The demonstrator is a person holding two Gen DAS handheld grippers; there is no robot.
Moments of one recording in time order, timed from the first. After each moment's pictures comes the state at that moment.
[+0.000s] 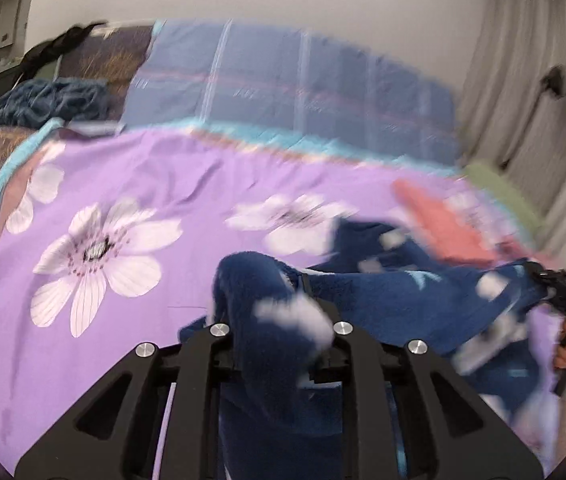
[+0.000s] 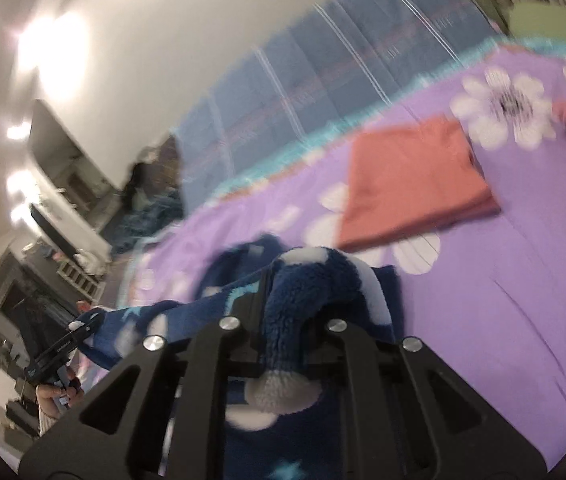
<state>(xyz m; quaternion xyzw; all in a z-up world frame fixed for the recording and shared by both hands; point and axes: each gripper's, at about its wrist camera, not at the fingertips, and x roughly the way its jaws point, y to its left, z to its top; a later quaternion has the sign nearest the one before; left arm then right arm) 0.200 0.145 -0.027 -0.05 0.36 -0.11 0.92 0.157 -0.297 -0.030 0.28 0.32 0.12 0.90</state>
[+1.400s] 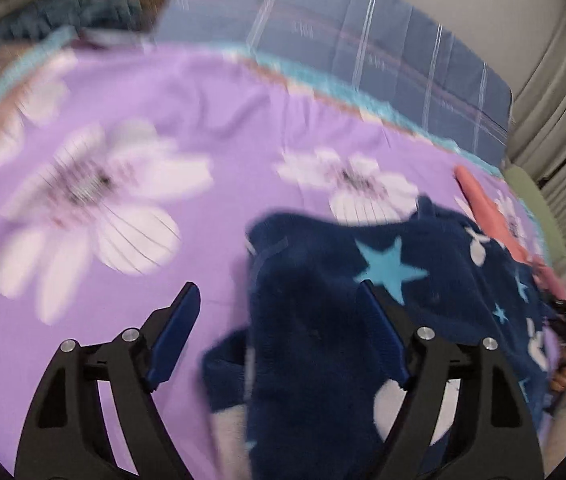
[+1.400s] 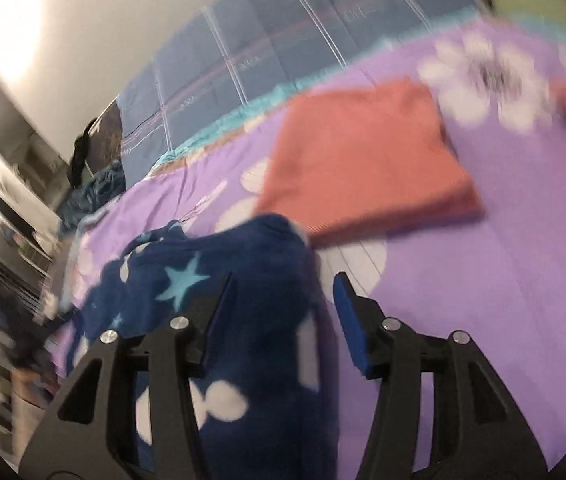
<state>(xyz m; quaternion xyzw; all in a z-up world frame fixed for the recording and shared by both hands) 0.268 0.173 -0.080 -0.14 0.47 -0.10 0.87 0.220 -0.330 -0.082 0.27 0.40 0.09 0.87</state>
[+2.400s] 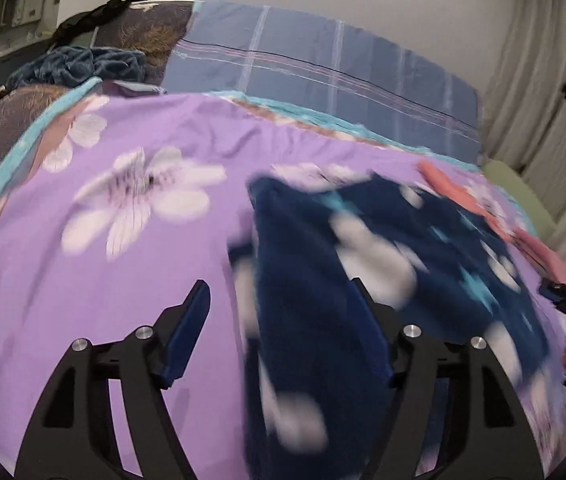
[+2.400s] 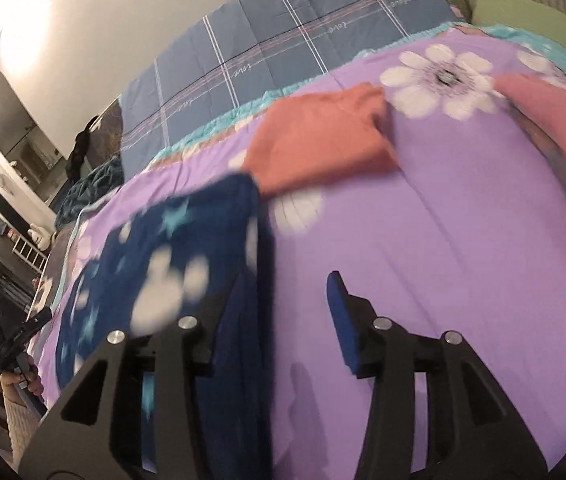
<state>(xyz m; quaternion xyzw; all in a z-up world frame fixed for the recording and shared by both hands) 0.098 0.183 -0.044 -0.10 0.37 -0.10 0.92 0.095 -0.354 -0.069 0.23 0.38 0.06 0.89</state>
